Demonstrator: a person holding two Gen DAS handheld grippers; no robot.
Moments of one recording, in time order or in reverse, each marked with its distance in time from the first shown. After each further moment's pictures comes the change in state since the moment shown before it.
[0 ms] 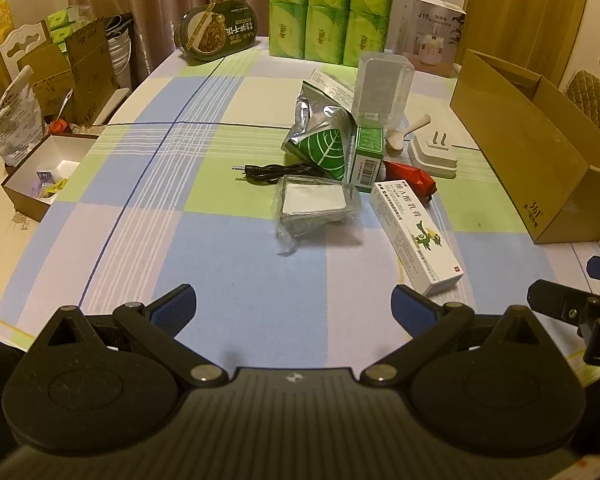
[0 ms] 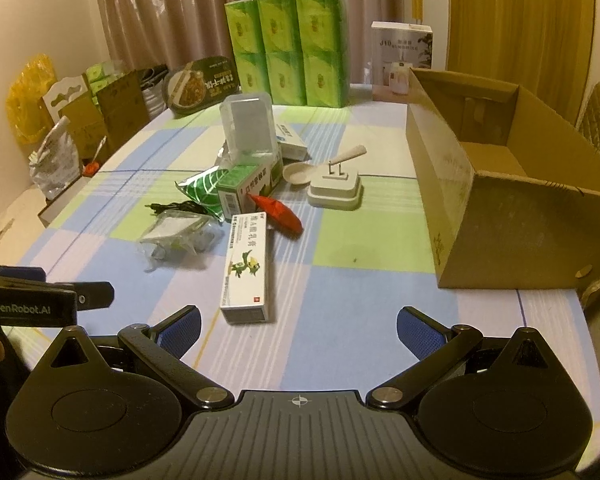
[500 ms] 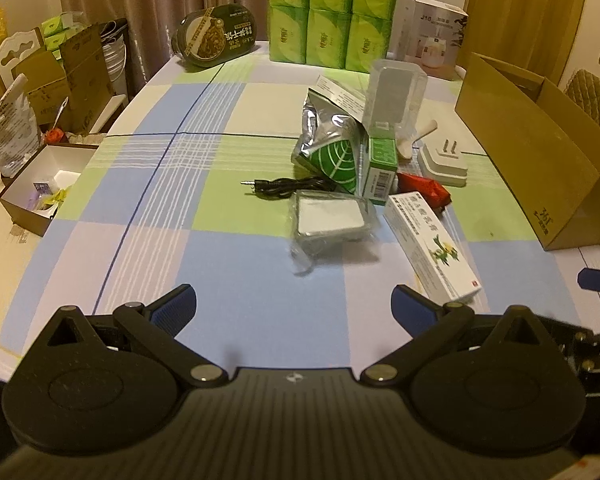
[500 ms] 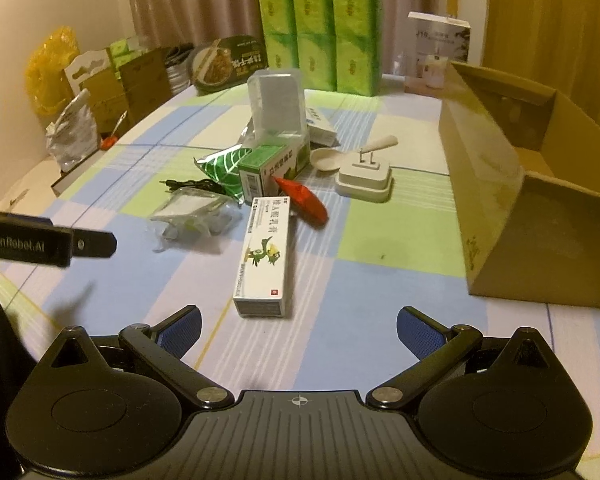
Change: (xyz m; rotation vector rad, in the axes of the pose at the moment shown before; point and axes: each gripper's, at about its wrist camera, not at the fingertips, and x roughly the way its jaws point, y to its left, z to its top) left arm 0.017 0.019 0.019 0.019 -0.001 -0.012; right arm 0.032 0.009 0.001 -0.085 0.044 0.059
